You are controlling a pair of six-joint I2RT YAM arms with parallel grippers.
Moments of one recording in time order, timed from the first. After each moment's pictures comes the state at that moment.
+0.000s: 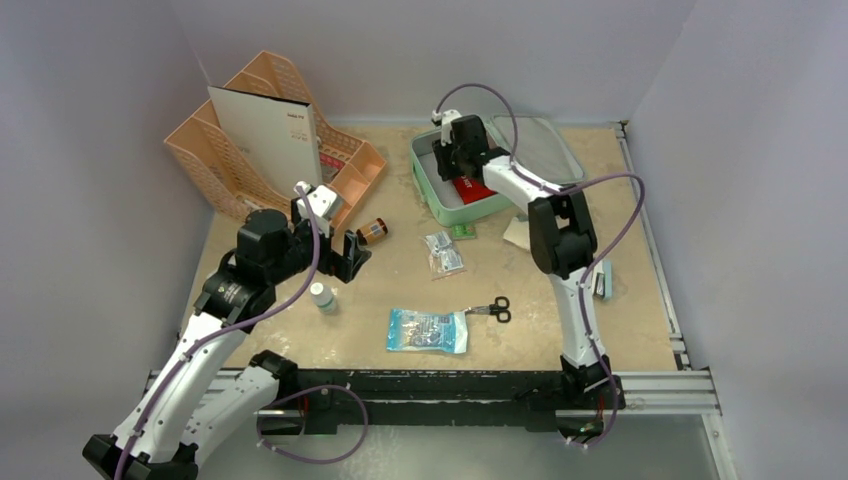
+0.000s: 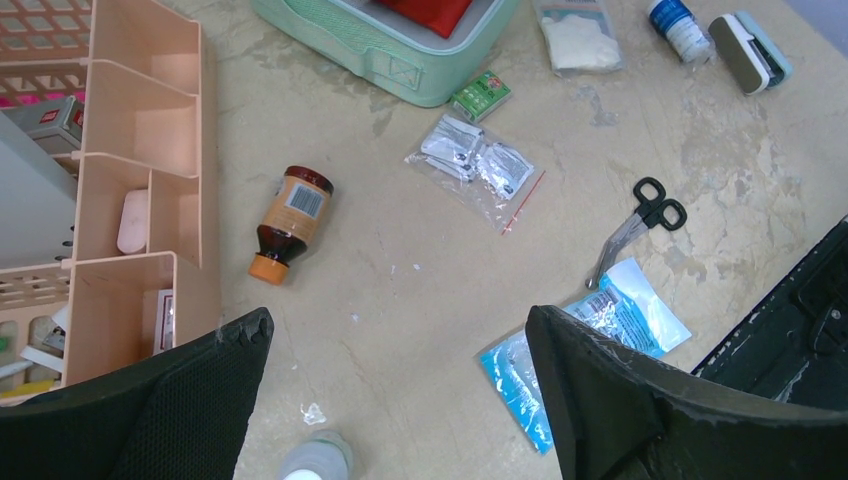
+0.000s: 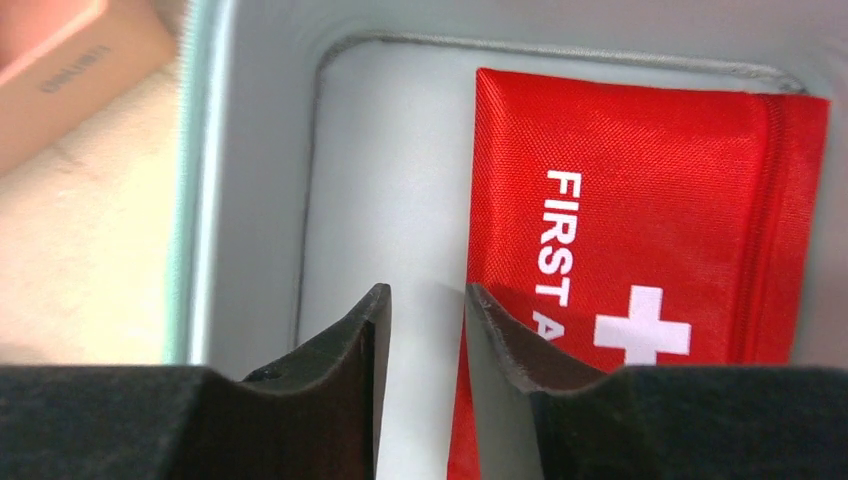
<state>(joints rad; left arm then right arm) -0.41 0.75 0.87 -0.51 0.25 -0.02 0.43 2.32 1.87 -0.24 -0.06 -0.02</state>
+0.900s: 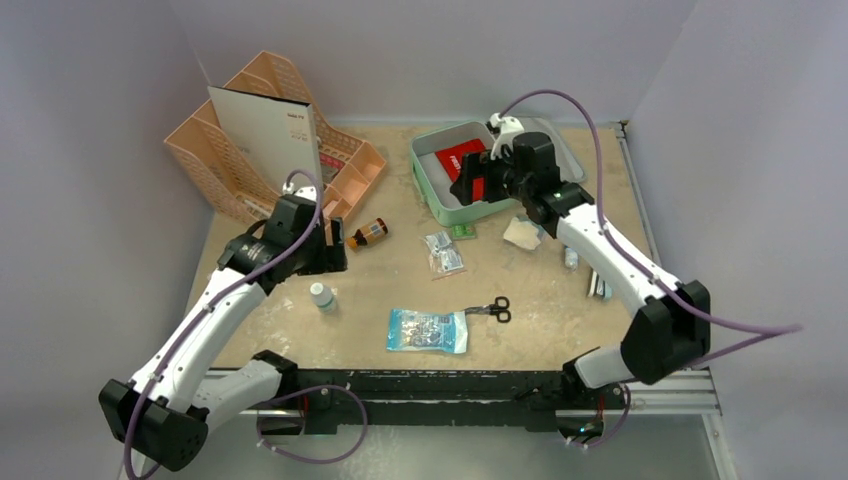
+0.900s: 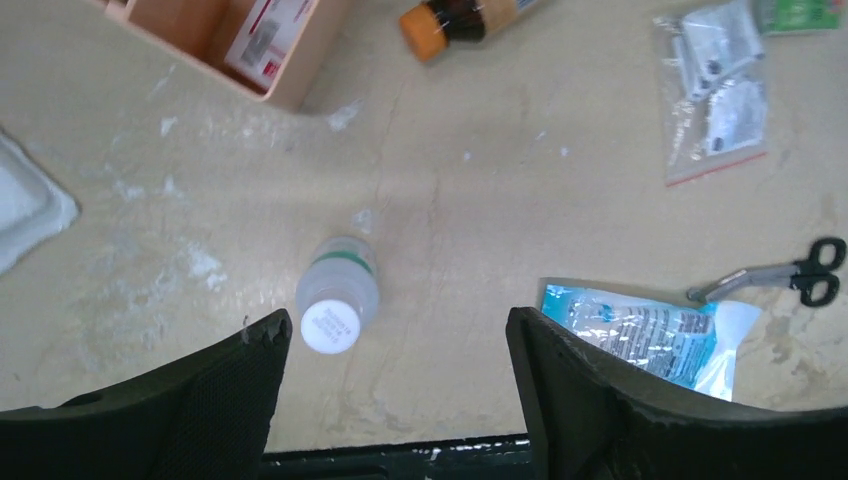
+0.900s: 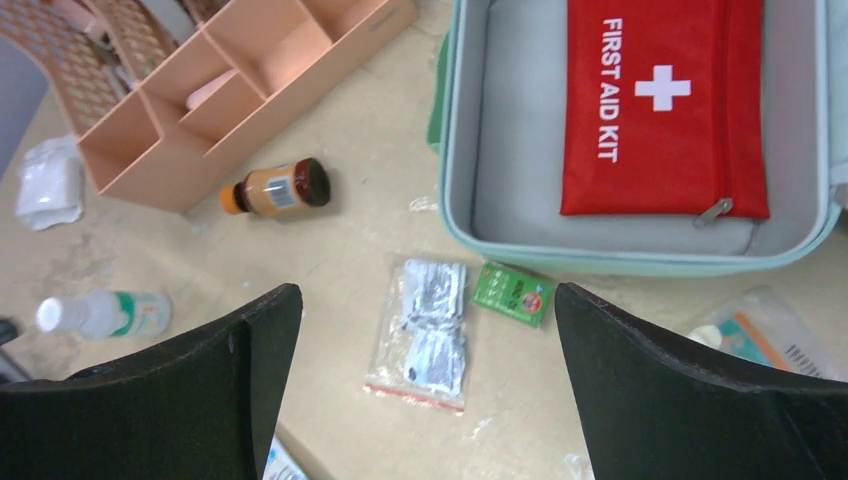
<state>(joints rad) -0.41 1.00 1.01 -0.90 -0.11 -0.43 0.43 1.47 1.26 -0.29 -0.19 0.21</state>
